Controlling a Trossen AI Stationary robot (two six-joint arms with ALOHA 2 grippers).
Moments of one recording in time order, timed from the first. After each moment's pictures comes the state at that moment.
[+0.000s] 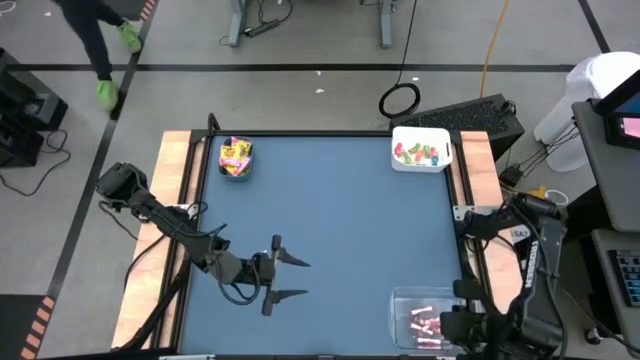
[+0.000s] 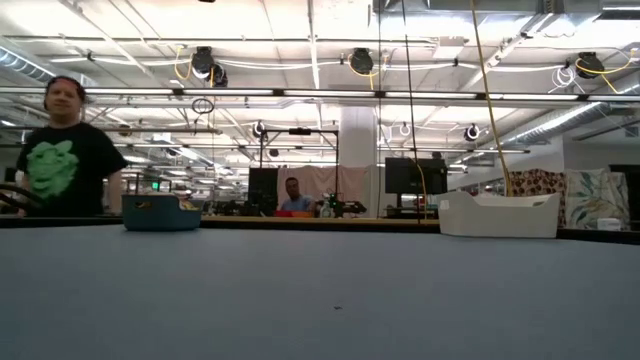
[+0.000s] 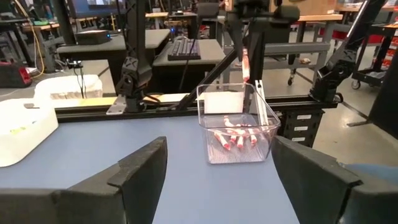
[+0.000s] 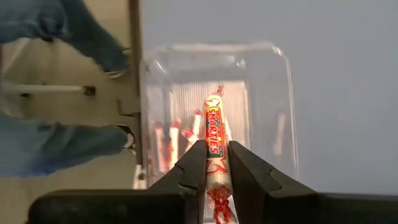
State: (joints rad) left arm -0.60 1.47 0.78 0.58 -0.48 -0.05; right arm 1.16 1.72 1.73 -1.45 0.36 1.25
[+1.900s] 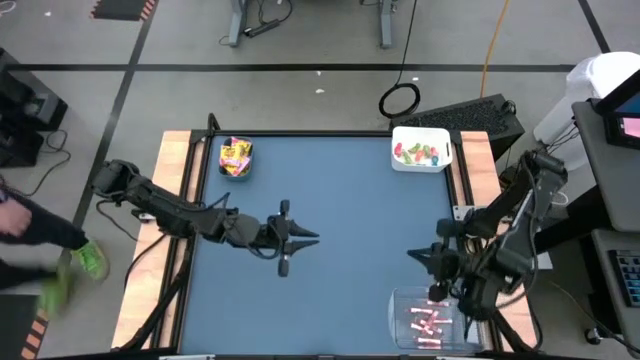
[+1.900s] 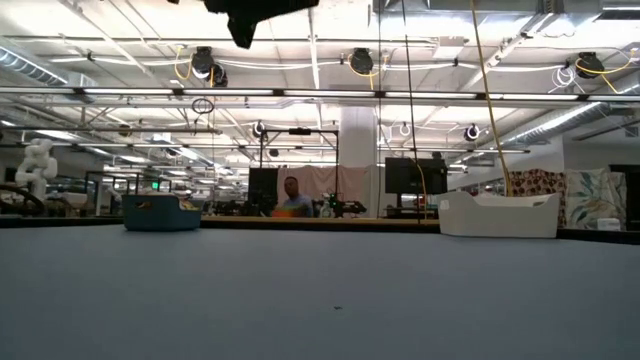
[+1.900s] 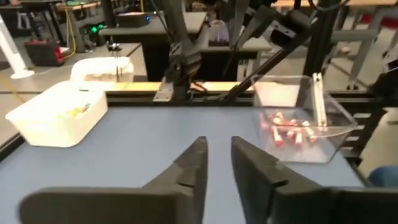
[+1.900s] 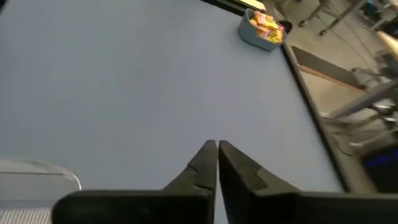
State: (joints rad) left arm -0.33 1.39 0.78 0.44 -0.32 -0.05; right arm 1.00 1.31 1.17 -1.20 0.96 0.83
